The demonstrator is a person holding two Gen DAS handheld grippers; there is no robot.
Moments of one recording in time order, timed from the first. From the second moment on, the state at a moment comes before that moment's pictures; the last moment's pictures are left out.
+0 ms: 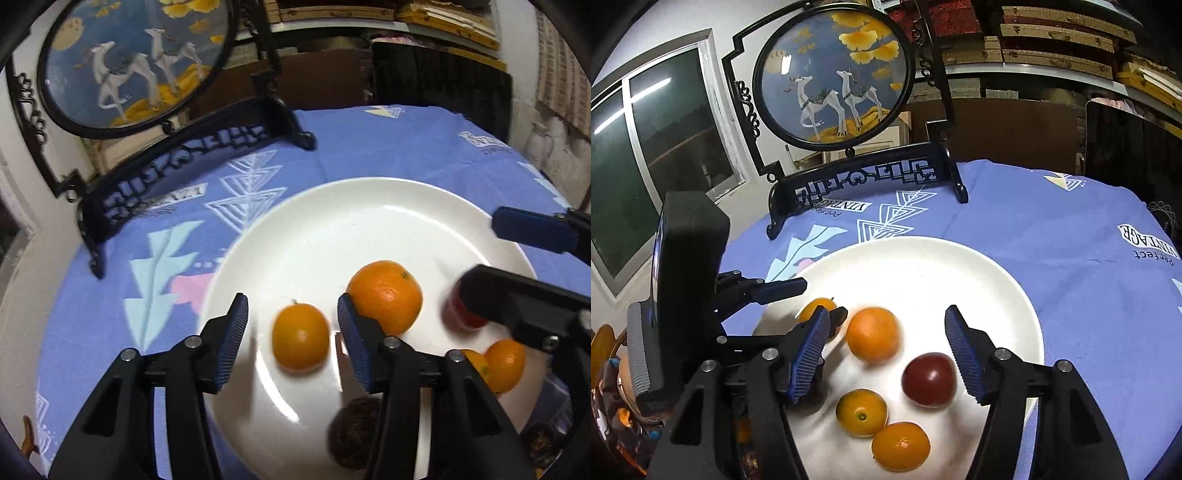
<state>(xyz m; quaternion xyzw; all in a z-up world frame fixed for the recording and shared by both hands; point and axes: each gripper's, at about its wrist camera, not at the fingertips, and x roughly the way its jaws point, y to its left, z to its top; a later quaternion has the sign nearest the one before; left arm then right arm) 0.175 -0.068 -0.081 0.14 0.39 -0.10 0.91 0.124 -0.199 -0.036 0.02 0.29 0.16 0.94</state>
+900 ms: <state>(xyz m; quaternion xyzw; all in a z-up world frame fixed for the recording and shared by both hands) 0.165 -0.048 -0.051 0.12 0.34 -0.08 0.93 0.104 -0.205 -0.019 0.06 0.23 0.14 0.96</state>
